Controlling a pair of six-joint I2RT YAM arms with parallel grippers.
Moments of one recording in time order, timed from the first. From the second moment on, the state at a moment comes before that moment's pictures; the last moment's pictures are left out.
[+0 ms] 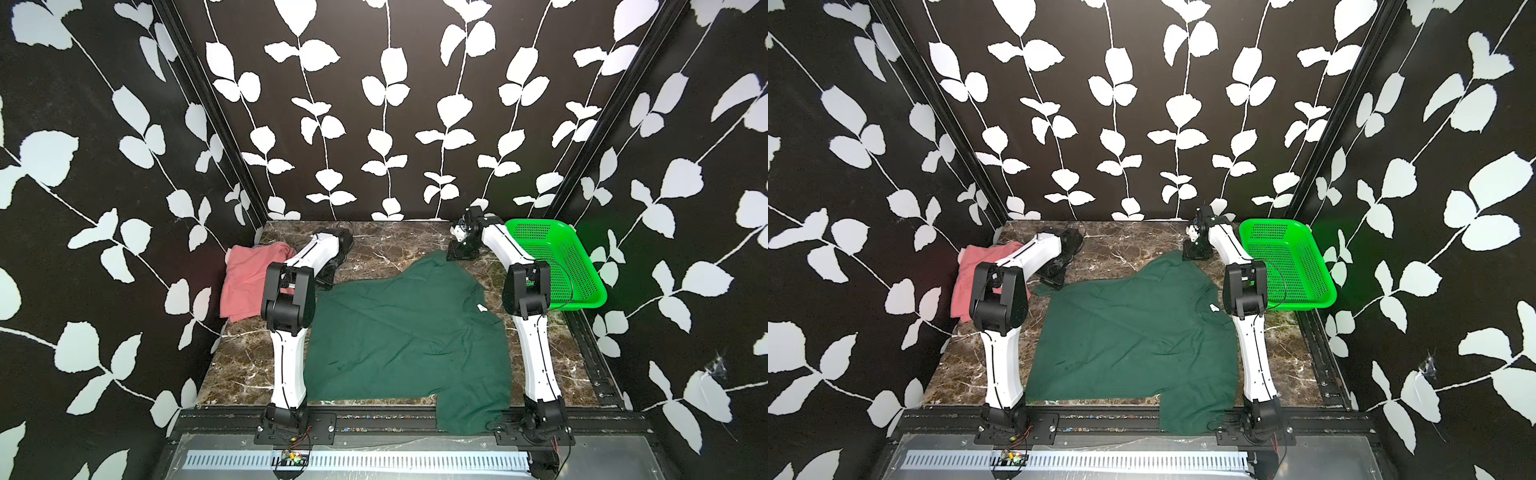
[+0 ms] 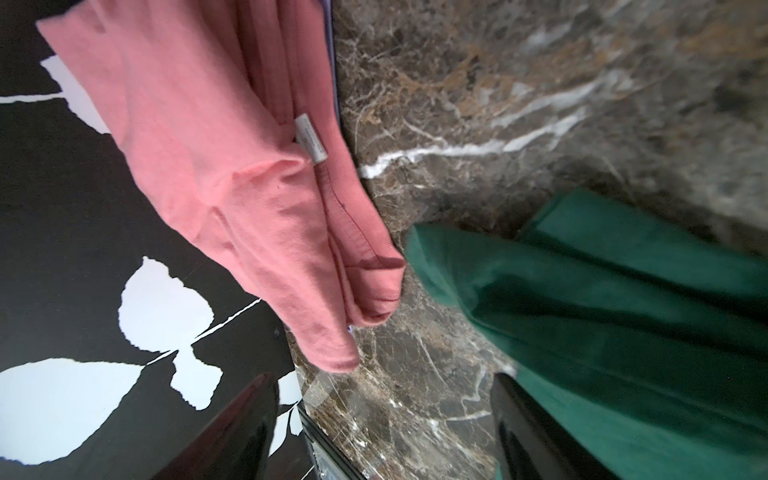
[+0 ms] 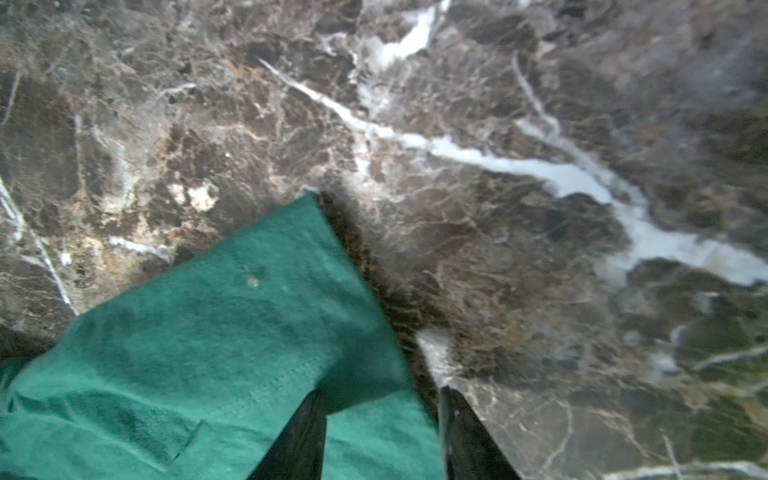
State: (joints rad) left arm -0.25 2.15 1.75 -1.30 -0.70 -0.19; right arm 0.18 2.52 2.31 -1.04 -0.27 0.01
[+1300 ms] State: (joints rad) left arm -0.25 2.16 1.76 -1.34 -0.70 -0.23; right arm 0.19 2.60 2.41 -1.06 -0.36 0.04
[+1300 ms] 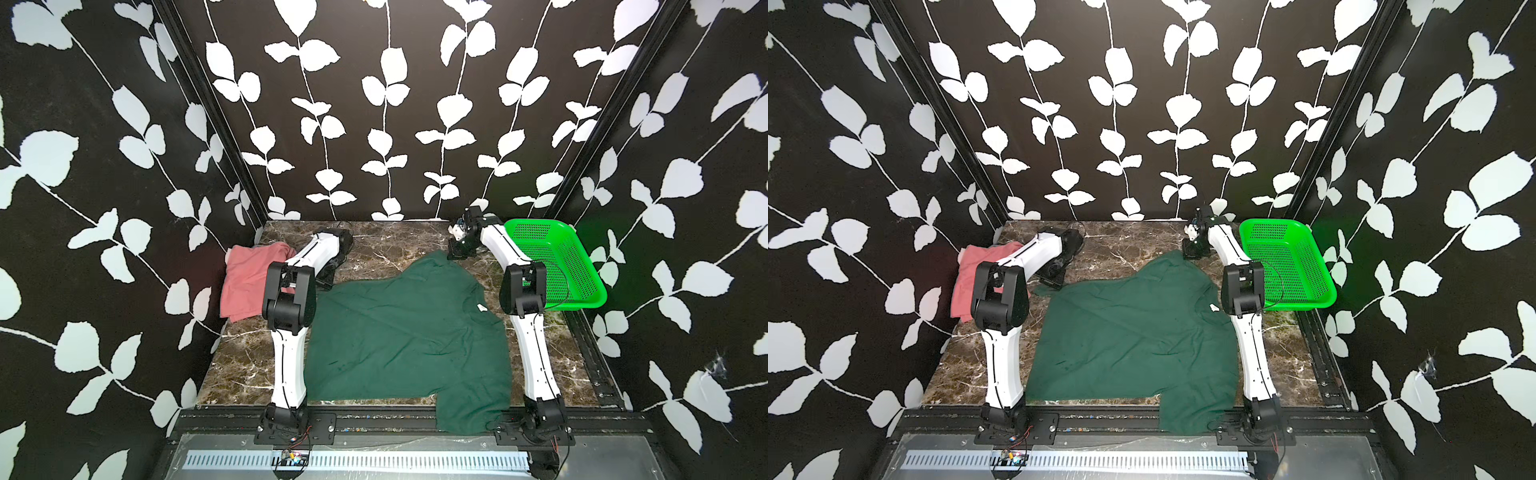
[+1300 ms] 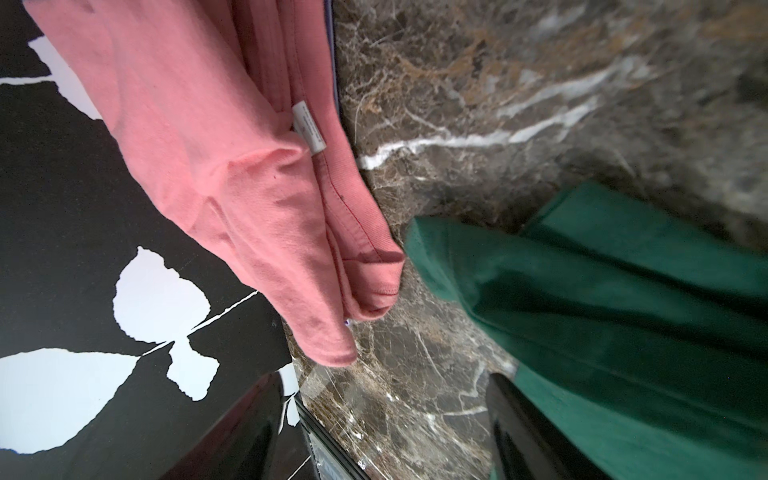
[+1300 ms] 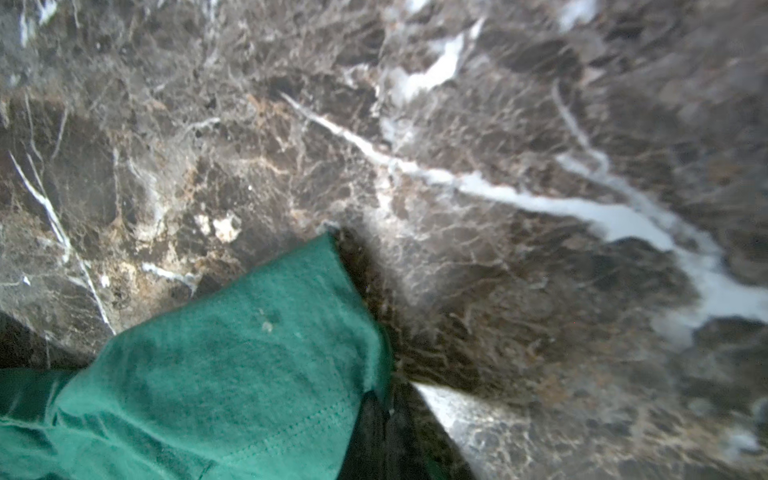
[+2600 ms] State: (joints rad) left arm -0.25 2.16 1.70 -1.32 -0.65 -0.24; right arm 0.20 2.59 2.44 -1.07 -0.32 -0.02
